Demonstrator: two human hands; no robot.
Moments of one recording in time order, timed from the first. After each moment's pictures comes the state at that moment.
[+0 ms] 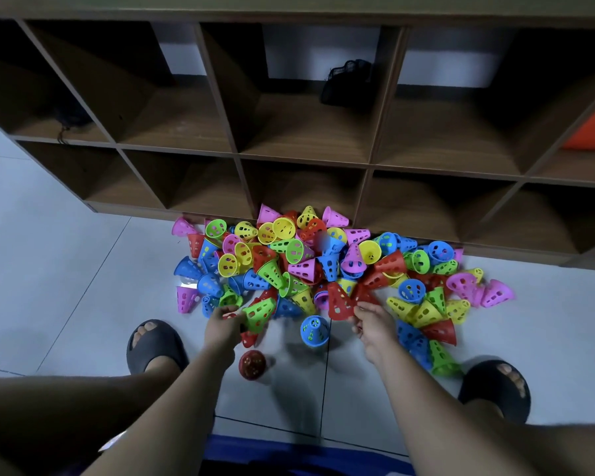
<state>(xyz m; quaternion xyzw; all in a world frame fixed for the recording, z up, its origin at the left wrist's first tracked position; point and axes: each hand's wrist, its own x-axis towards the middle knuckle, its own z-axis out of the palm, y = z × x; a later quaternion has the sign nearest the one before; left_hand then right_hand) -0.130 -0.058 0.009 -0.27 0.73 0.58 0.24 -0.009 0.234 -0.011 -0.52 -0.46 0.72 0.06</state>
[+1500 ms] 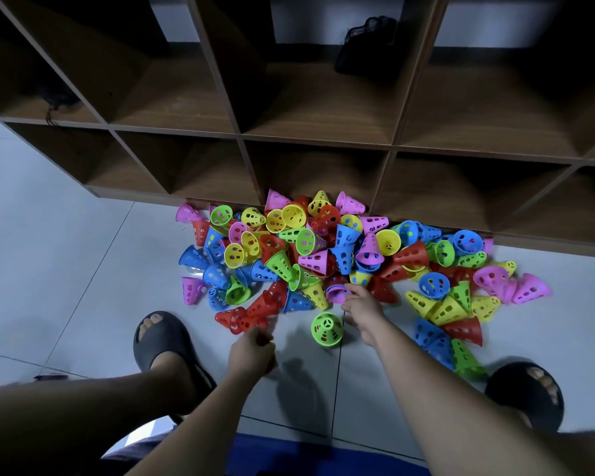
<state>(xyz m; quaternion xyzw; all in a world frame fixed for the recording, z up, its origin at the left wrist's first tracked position) -0.083 -0.046 -0.017 -0.11 0.89 0.32 0.30 -0.072 0.229 -0.075 -0.44 -0.60 0.66 -0.12</state>
